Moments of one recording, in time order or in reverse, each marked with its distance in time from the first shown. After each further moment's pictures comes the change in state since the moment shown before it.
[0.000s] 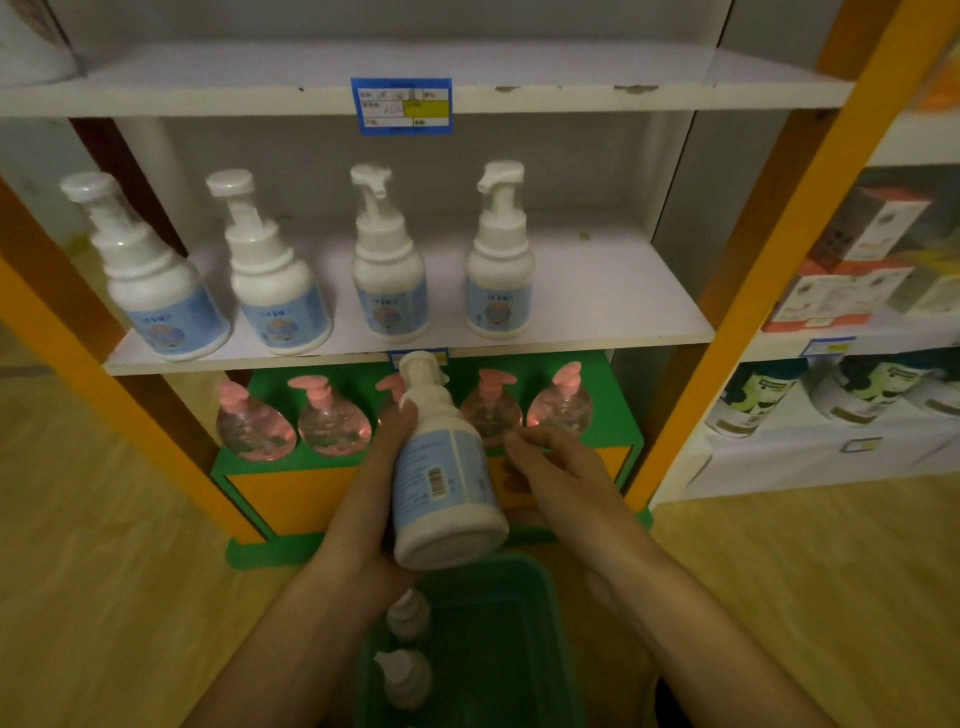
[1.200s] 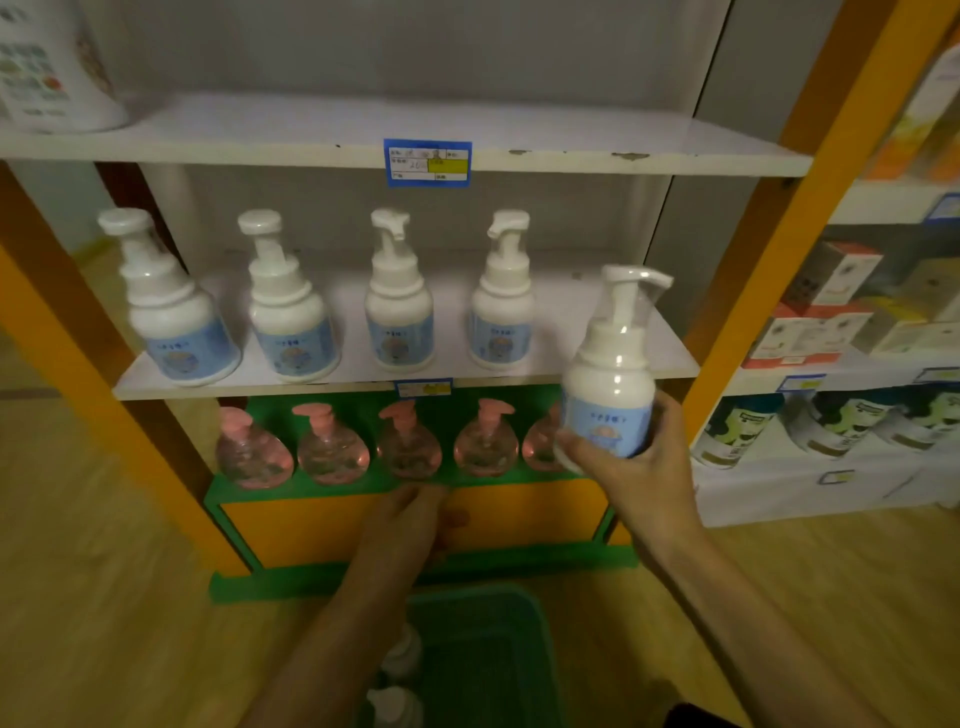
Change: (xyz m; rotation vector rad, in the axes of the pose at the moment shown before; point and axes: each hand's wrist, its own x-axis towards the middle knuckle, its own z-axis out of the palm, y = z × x) left_hand 0.004 -0.006 -0.006 0.755 0.315 0.090; right_hand 0.023 -0.002 -0.044 -0.074 0.390 -0.454
